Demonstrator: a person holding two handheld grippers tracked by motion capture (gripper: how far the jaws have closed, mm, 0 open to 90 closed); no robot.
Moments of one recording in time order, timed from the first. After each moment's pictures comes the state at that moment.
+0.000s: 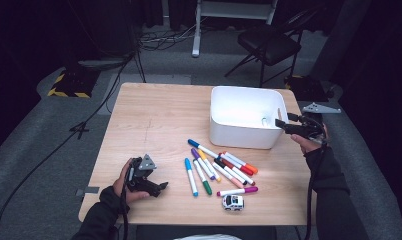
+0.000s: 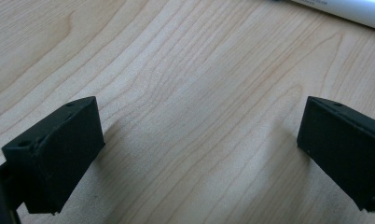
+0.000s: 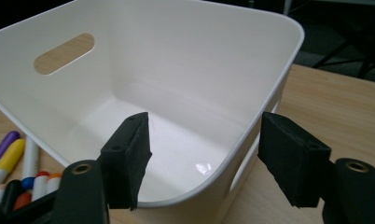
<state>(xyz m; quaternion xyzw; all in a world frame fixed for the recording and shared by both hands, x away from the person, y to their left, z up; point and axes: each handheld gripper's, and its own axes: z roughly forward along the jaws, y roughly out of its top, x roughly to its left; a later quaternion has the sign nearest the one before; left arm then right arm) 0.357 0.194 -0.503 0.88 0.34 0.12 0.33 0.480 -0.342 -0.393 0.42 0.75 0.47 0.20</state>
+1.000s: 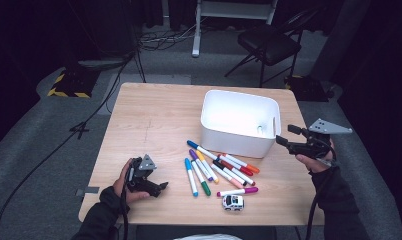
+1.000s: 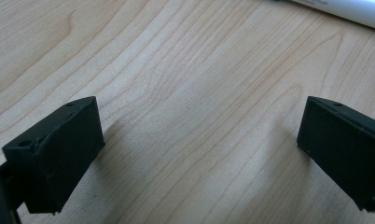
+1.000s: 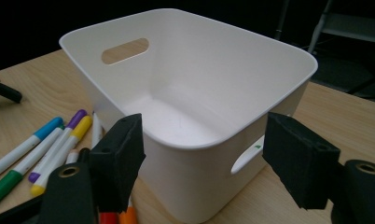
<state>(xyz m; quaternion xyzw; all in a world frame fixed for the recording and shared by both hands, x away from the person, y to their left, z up) 0.356 0.193 -0.504 0.87 0.34 0.11 0.33 0.406 -0.334 -0.381 0.35 0.76 0.51 0.21</state>
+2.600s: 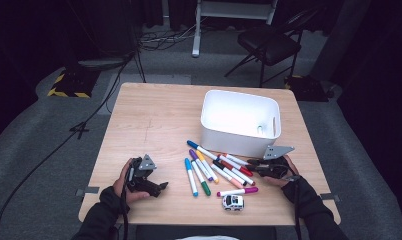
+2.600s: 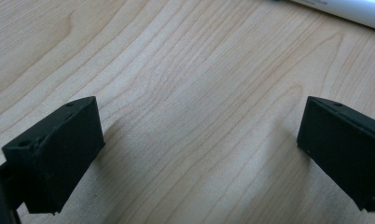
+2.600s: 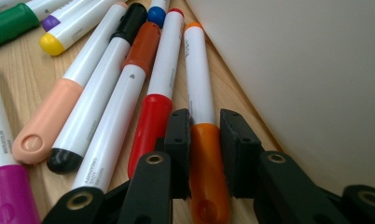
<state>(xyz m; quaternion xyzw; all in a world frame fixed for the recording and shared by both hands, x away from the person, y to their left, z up) 0.356 0.193 -0.504 0.87 0.34 0.11 0.33 0.416 -0.271 -0.501 0.21 0.88 0.41 0.10</state>
